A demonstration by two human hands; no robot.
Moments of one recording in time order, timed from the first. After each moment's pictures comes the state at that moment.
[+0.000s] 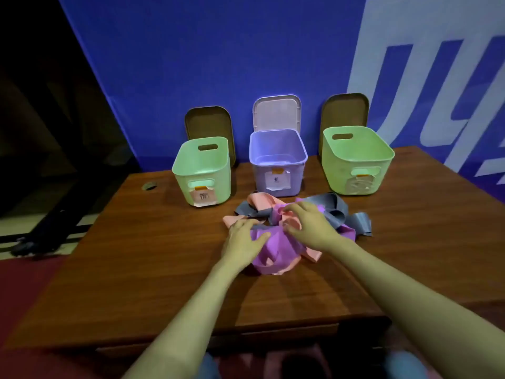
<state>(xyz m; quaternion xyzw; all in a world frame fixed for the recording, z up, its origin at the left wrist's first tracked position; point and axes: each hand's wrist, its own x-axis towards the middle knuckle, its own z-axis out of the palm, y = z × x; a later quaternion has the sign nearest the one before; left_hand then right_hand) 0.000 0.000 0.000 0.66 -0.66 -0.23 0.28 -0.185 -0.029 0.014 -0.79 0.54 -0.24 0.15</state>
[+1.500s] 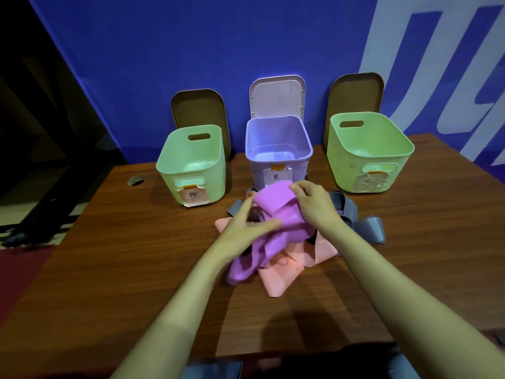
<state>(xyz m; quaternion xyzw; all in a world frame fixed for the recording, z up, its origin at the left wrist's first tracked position) -0.004 -0.037 0.028 0.49 -0.60 -0.49 0.40 -0.173 -0.087 0.039 -0.64 0.60 -0.39 0.29</state>
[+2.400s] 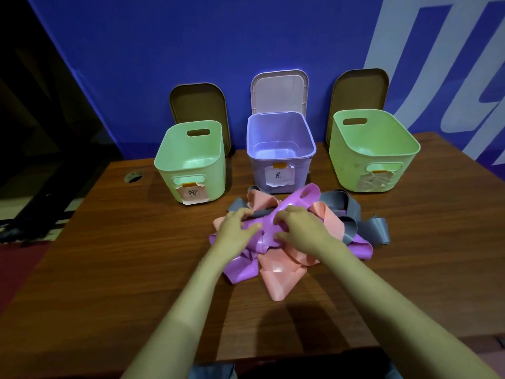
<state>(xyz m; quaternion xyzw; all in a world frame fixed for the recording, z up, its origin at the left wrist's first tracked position) 0.014 -0.063 -0.007 0.65 -0.63 -0.31 0.29 -0.158 -0.073 0.007 -0.81 0.56 -0.07 0.12</state>
